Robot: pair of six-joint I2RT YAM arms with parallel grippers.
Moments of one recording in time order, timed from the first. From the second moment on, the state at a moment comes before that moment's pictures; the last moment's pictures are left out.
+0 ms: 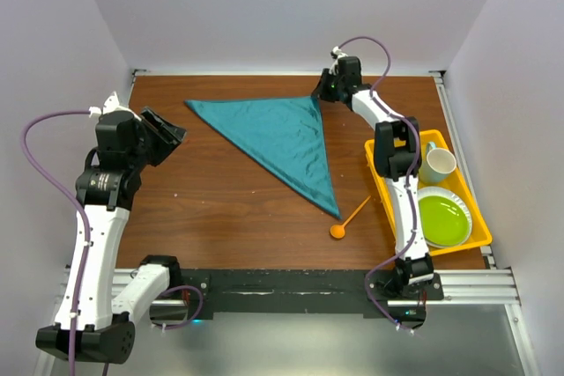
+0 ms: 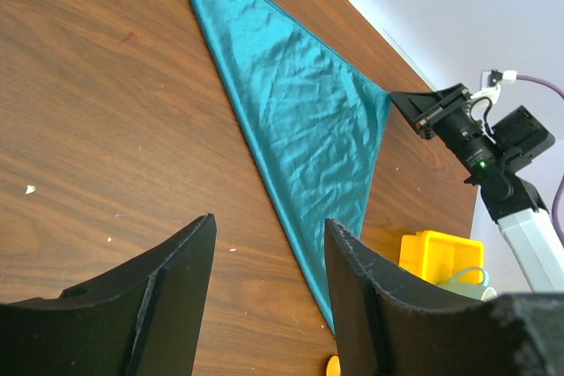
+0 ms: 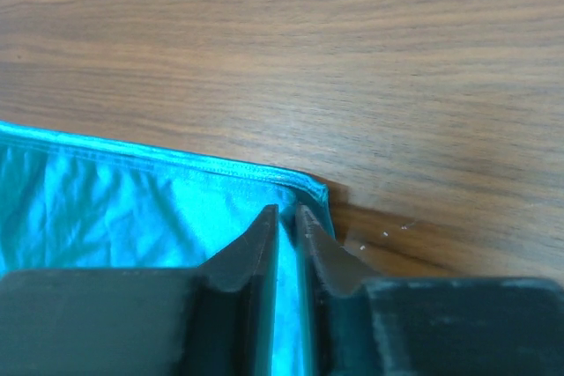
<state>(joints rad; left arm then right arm) -0.04 0.90 1.16 -0.77 0.01 -0.79 0.22 2.54 2.13 -0.18 -0.26 0.40</state>
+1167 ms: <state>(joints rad) 0.09 2.03 1.28 0.25 0.17 -0.78 0.40 1.76 1.31 -0.56 -0.57 0.34</state>
